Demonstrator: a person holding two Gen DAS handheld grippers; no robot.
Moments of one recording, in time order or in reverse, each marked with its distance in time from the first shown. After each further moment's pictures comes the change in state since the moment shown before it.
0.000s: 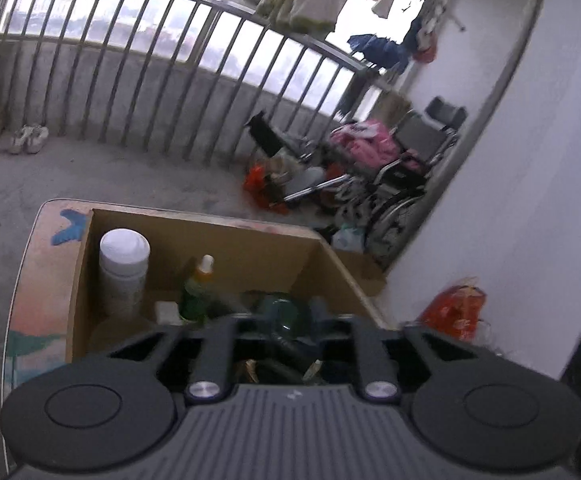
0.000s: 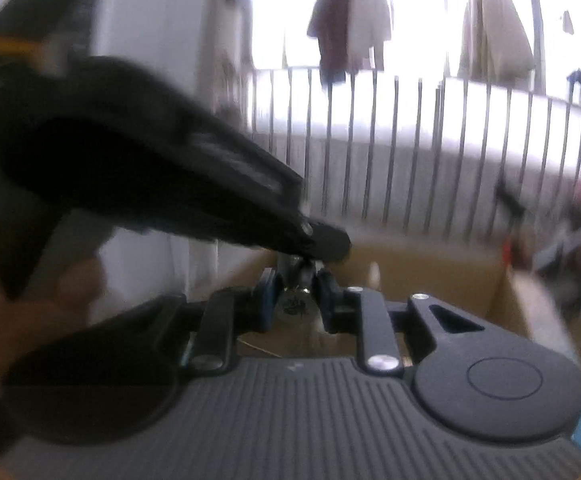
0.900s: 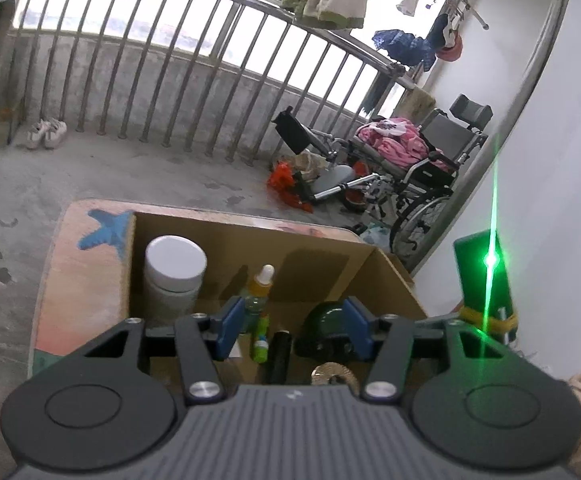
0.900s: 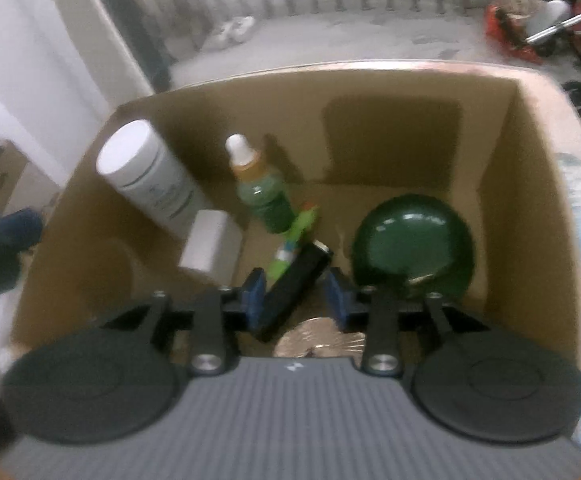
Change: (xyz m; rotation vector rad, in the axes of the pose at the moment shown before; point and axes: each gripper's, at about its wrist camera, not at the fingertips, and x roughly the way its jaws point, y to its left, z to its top) left arm -0.012 0.060 -0.003 0.002 -0.004 0.048; right arm 0.200 -0.056 -0.014 0.322 0.577 -0.045
